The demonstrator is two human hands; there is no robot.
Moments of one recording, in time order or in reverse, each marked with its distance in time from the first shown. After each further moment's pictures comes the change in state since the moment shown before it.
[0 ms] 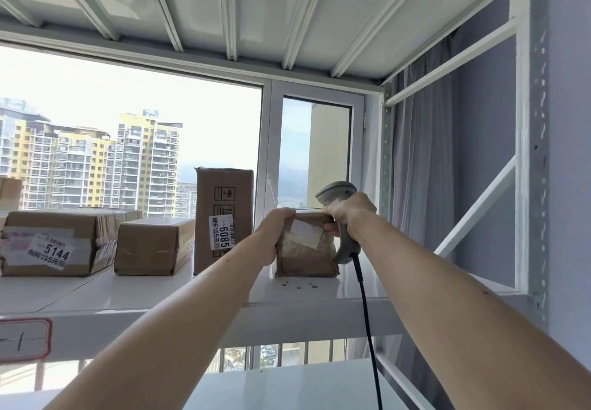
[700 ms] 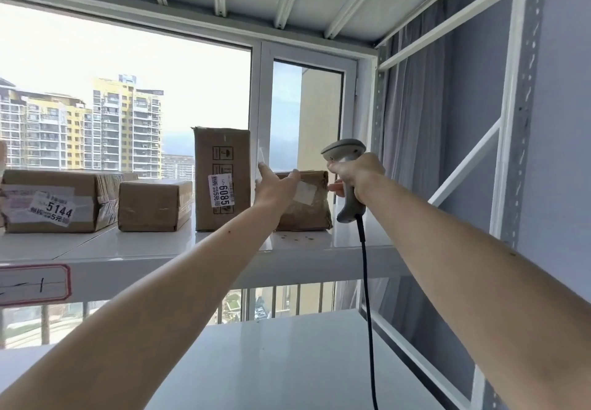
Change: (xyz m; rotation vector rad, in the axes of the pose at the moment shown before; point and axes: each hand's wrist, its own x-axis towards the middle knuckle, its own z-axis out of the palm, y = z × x) left_hand -0.046 -0.001 0.013 0.343 0.190 0.236; right_hand -0.053 -0.002 -0.032 0.105 0.042 -0.039
